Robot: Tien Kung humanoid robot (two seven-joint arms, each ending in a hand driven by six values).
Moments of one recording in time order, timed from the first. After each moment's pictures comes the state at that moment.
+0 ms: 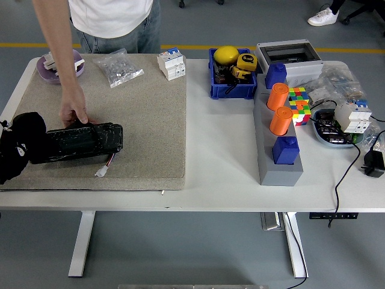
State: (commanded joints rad) left arm -0.10 0.47 -1.34 -1.29 2.05 0.20 0.30; right arm 0.07 -0.42 1.12 0.44 -0.77 0.07 -0.30
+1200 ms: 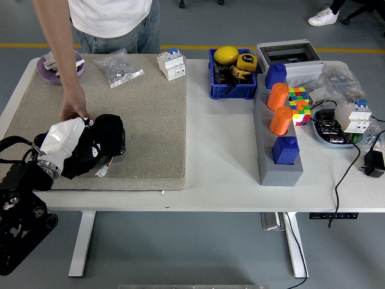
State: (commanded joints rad) left arm -0.25 0.42 -0.97 -1.38 2.03 0.23 0.34; right arm 0.08 -0.42 1.12 0.44 -0.77 0.07 -0.29
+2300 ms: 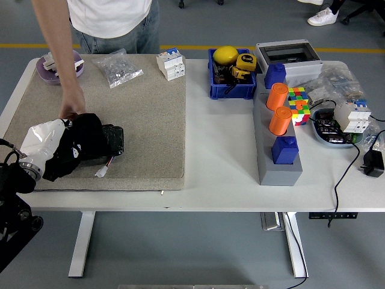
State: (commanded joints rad) left arm -0.18 0.47 -1.06 -1.37 2.09 0.22 0.37; right arm 0.08 -0.42 1.12 0.44 -0.77 0.07 -0.29
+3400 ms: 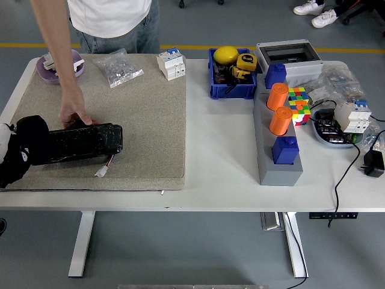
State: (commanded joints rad) left arm -0.09 0.52 -1.26 -1.32 2.15 0.23 0.40; right arm 0.07 -0.43 1.12 0.44 -0.77 0.07 -0.29
